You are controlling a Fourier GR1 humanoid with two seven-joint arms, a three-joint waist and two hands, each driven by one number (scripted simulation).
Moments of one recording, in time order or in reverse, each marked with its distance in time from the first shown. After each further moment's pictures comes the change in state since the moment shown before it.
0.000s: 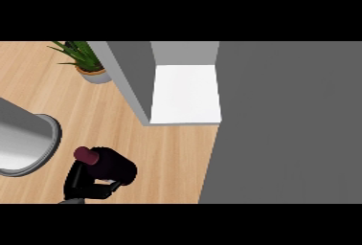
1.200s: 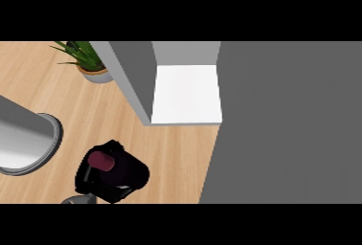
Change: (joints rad) left arm 0.053 -0.070 -0.111 -0.283 0.017 0.003 0.115; right arm 0.054 -0.042 0.012 0.003 -0.012 -0.025 -0.081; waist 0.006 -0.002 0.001
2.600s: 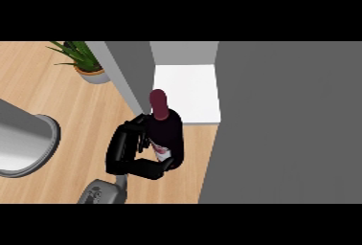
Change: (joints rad) left arm -0.100 -0.030 -0.328 -0.281 0.020 0.507 0.249; right arm 0.091 -0.085 -0.033 -0.004 -0.024 -0.002 -0.126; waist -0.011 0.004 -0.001
